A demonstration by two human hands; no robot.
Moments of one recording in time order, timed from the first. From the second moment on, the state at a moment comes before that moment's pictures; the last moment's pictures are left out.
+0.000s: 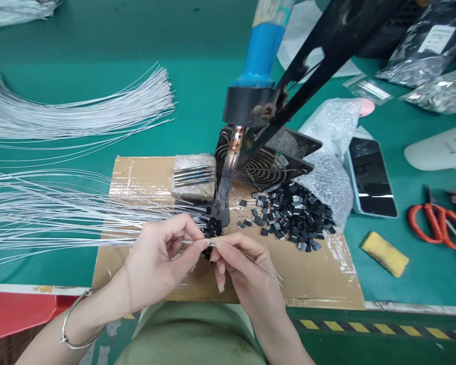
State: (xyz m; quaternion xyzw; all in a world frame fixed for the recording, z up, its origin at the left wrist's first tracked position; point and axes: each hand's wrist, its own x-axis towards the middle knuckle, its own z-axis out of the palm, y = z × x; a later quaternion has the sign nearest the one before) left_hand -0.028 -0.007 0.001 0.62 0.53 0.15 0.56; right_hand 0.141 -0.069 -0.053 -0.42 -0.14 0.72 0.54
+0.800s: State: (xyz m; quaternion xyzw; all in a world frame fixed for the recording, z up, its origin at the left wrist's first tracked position) left_hand -0.024 -0.019 -0.011 0.61 0.53 0.23 0.55; right_hand 0.129 -0.064 -0.049 -0.42 -0.10 0.69 0.58
